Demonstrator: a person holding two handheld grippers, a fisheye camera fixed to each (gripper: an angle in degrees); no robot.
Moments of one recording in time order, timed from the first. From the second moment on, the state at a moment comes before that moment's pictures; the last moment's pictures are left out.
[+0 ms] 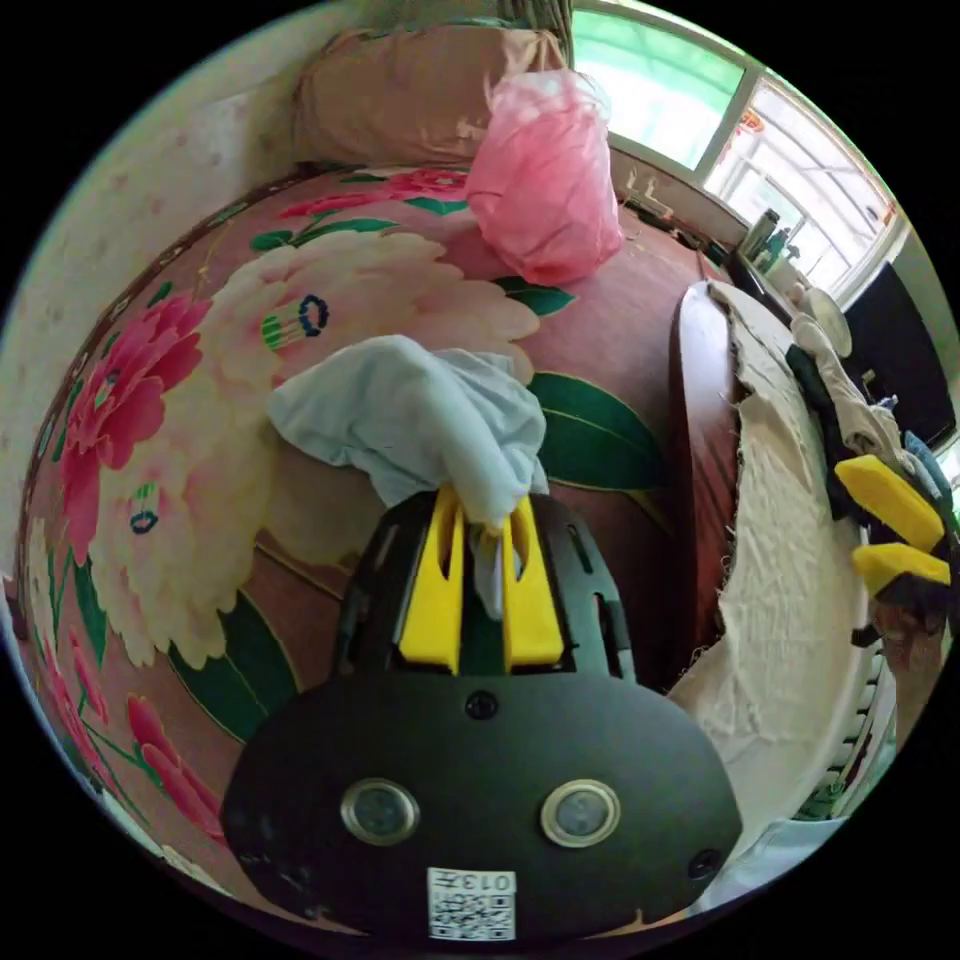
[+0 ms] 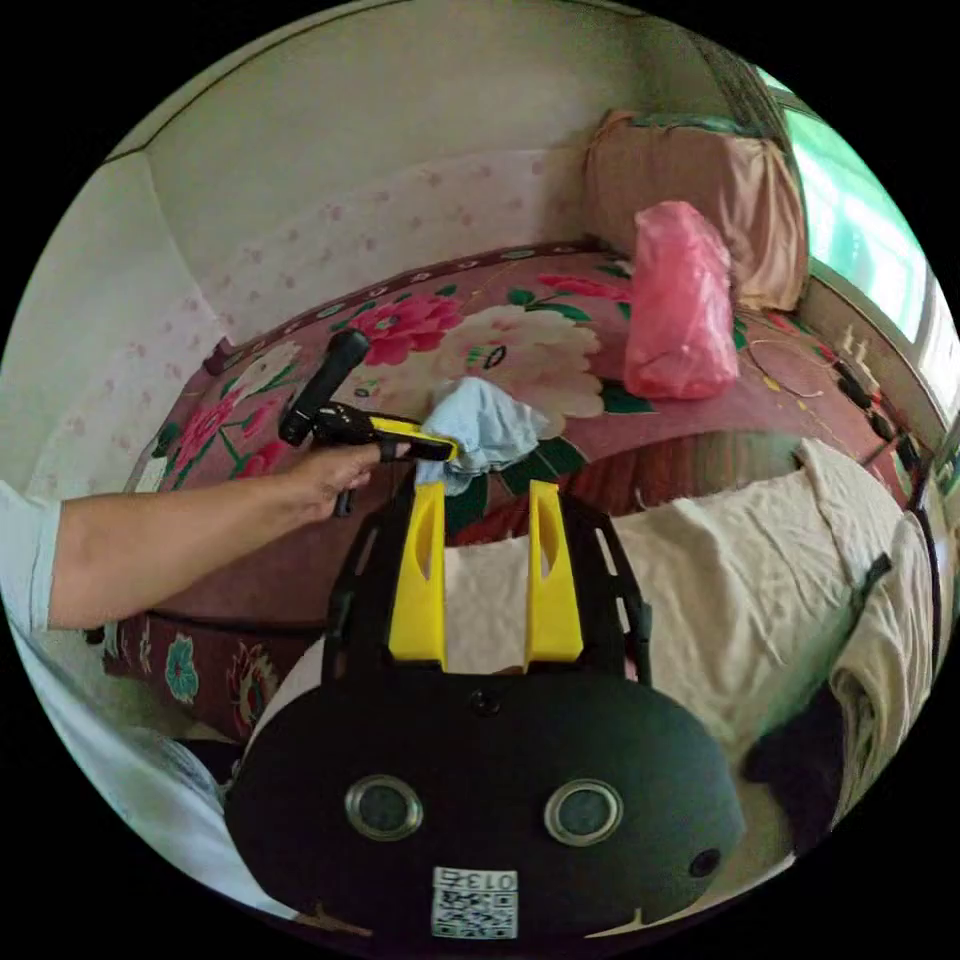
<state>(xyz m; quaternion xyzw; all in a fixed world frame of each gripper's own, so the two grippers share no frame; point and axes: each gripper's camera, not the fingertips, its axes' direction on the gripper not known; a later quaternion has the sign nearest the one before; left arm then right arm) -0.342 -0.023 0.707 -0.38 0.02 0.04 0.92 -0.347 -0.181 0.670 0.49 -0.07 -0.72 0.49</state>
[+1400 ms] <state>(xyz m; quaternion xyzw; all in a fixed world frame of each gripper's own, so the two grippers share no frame) -0.027 0.042 0.532 -0.50 0.55 0.16 0.65 0.260 -0.189 0.479 0.45 -0.42 -0.35 0.71</state>
